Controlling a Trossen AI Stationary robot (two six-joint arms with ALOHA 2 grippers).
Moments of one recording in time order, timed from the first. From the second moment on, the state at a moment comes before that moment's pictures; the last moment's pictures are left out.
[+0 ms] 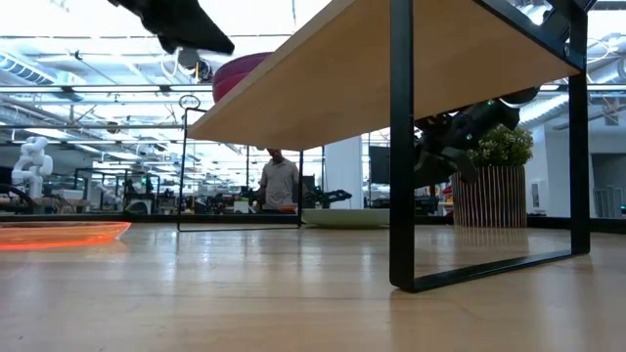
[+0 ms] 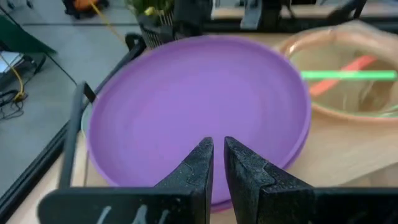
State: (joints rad) left arm -0.24 1.09 0.81 -0.24 -0.50 -0.13; right arm -0.62 1.43 0.52 0.22 -0.37 -0.76
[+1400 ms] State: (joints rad) left arm -0.26 0.98 0.81 -0.27 -0.50 -0.12; right arm -0.60 1.68 0.64 0.19 -0.25 -0.81
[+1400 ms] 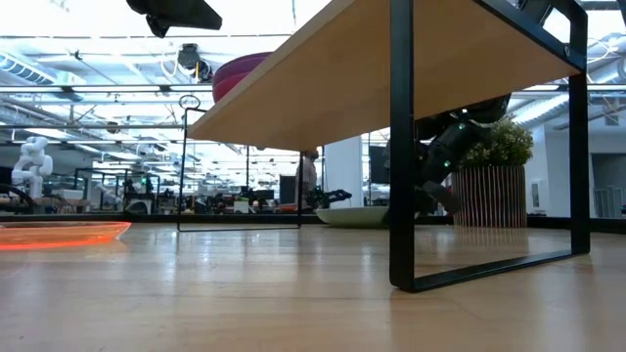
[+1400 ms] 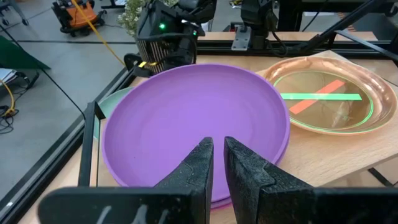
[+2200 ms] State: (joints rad) left arm -0.29 0.98 0.81 -0.36 -0.49 -0.15; right arm -0.46 1.31 0.64 0.07 0.06 -0.71
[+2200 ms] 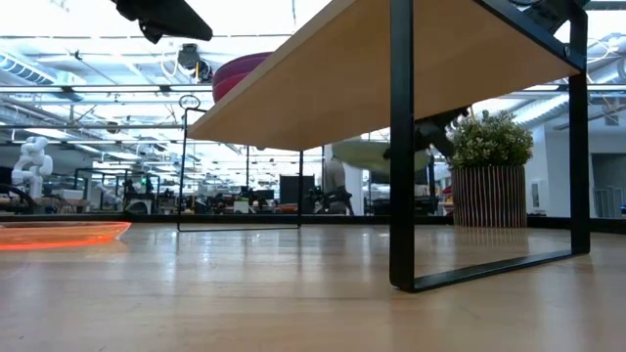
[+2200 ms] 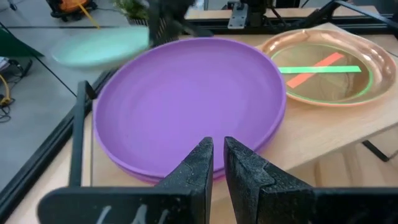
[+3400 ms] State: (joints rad) left arm -0.46 0.98 0.81 -0.45 -0.50 -0.28; right arm 0.13 1.37 1.22 -0.38 0.37 -0.65
